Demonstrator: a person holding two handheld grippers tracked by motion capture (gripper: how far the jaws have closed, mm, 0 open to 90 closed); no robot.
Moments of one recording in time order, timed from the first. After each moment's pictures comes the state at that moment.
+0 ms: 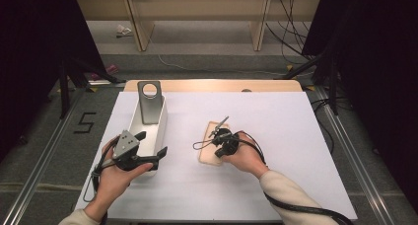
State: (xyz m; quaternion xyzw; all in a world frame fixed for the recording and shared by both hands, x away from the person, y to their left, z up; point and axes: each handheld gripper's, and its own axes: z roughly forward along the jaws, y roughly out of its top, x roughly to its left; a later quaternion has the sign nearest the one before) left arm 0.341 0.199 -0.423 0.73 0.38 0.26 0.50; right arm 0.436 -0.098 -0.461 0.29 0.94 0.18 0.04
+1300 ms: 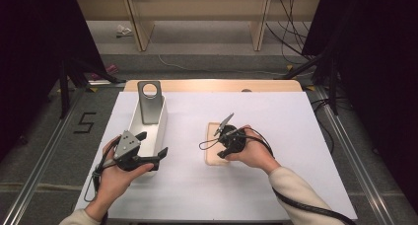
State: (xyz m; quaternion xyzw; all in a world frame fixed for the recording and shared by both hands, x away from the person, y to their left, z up) left arm 0.341 0.198 -0.425 0.74 0.38 0.26 0.49; right arm 0.437 -0.113 -0.442 0.22 0.96 0.19 0.07
